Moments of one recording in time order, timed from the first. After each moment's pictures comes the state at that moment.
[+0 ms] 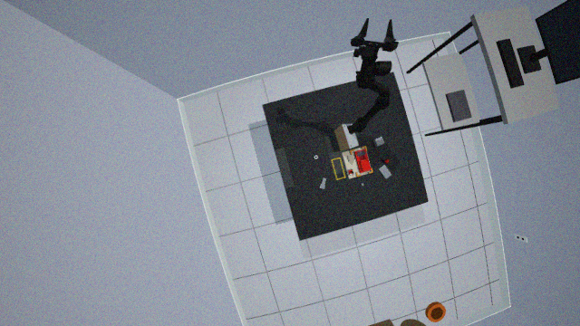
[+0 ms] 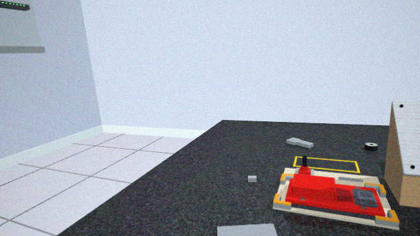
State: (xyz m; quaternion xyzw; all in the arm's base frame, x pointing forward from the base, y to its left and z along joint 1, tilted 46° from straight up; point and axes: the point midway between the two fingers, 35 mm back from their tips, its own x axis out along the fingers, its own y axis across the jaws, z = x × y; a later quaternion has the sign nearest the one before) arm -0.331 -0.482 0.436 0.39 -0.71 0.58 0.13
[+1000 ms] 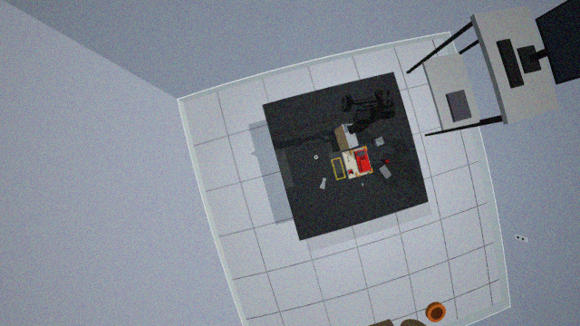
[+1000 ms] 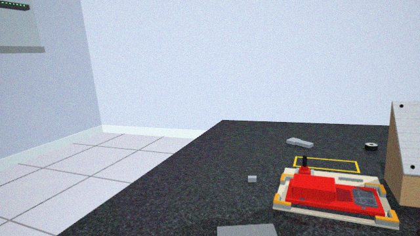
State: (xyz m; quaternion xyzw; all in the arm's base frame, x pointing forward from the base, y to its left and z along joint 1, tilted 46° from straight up) arm -0.083 -0.622 0.331 0.54 -0.58 0.53 -0.30
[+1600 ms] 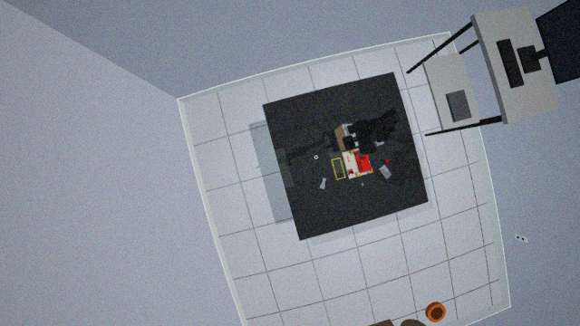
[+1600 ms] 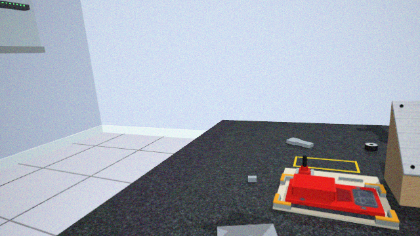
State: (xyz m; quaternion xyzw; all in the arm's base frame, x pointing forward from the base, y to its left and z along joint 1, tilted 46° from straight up) arm 0.077 -0.616 0.267 0.53 -0.48 0.45 -0.53
